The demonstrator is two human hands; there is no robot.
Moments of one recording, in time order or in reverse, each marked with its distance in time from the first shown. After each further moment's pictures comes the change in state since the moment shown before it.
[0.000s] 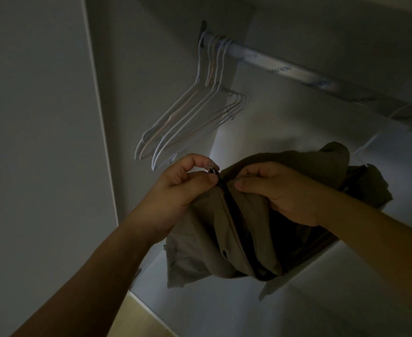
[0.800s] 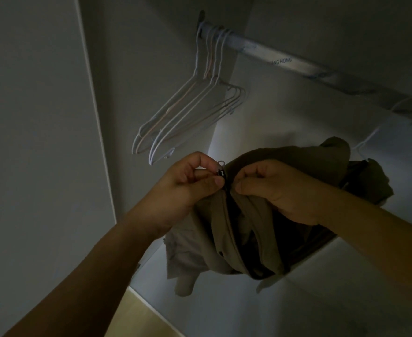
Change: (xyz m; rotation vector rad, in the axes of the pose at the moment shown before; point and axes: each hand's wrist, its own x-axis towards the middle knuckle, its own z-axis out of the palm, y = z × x) left_hand 0.001 -0.001 0.009 0.043 -0.018 -0.012; right_hand -0.004 -0.002 0.006 -0.165 0.023 0.017
